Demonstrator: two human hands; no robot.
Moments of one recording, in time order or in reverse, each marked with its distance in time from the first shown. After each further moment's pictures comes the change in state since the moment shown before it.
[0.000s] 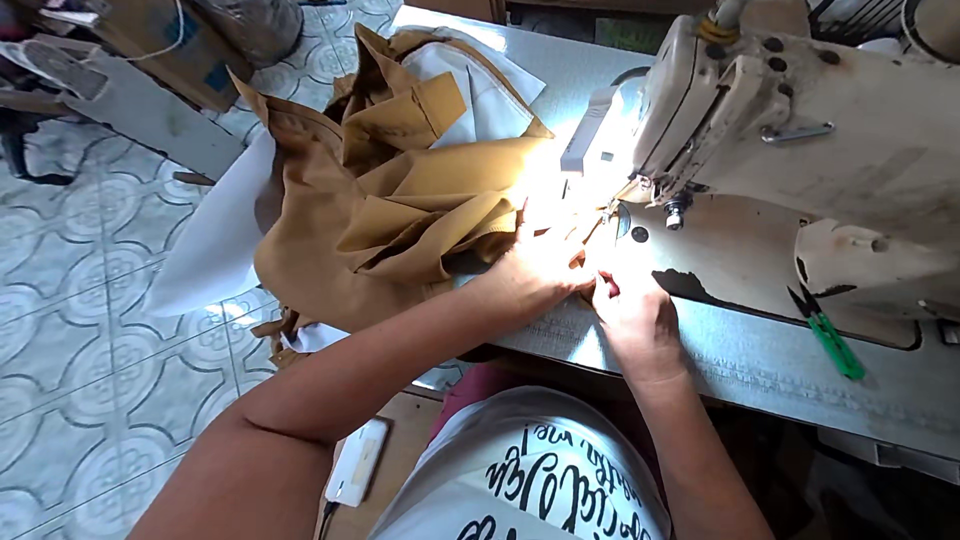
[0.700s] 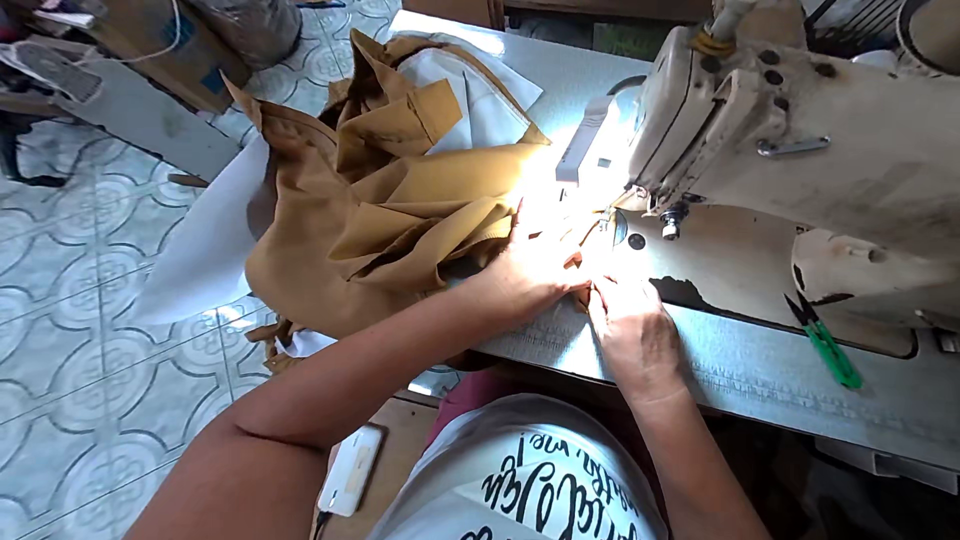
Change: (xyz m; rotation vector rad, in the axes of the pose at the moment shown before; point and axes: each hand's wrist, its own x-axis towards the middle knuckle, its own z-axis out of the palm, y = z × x) left_hand 0.004 -0.009 0.000 0.002 -0.005 0.004; right_hand -0.006 0.011 0.003 -0.166 0.008 -0.217
